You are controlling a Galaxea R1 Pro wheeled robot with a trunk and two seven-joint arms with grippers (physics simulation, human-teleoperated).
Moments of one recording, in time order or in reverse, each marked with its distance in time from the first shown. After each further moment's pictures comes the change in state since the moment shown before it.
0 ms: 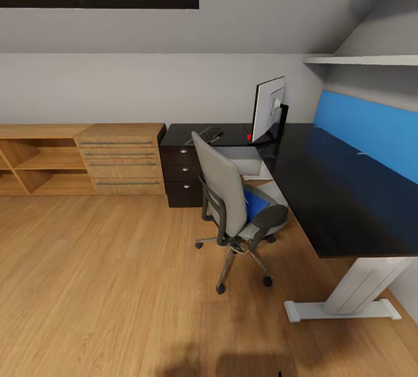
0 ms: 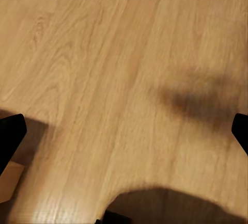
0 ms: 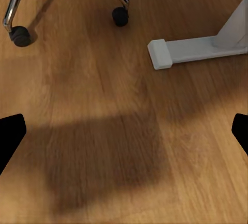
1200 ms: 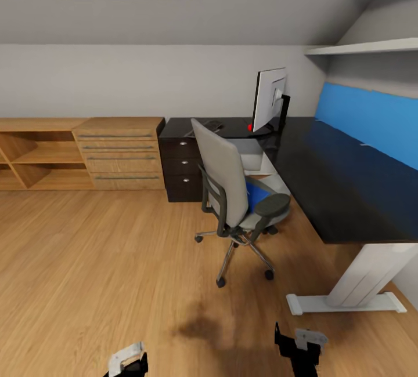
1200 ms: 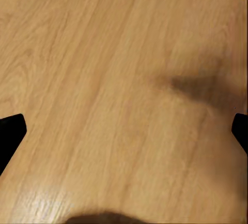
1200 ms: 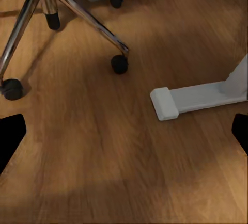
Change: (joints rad) left arm 0.000 -0.127 -0.037 -0.640 -0.028 0.679 0.204; right arm -0.158 -0.019 -0.004 -0.012 -0.002 0.019 -0.008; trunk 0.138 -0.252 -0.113
